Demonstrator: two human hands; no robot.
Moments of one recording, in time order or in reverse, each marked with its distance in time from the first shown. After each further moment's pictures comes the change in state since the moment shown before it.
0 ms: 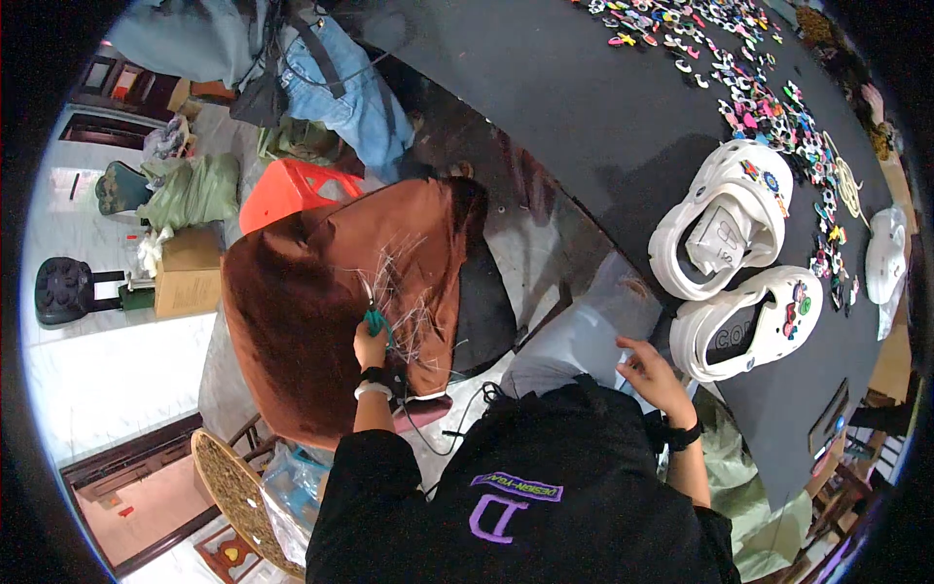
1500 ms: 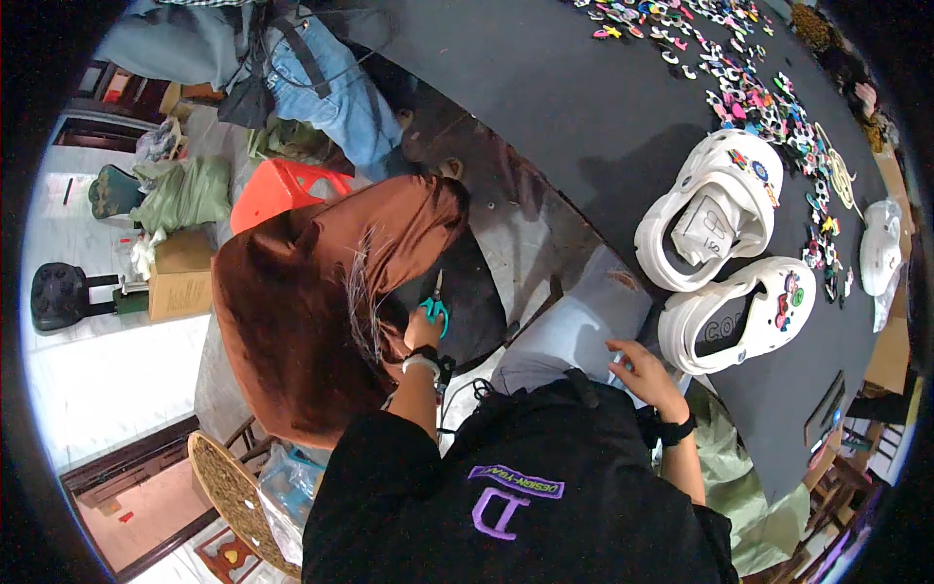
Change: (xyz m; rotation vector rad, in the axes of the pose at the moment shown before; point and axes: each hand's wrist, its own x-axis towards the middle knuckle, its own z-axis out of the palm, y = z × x) left_hand -0.059 0.078 0.115 0.432 -0.277 0.159; right_hand -0.006 0.016 0.001 -0.076 0.000 0.054
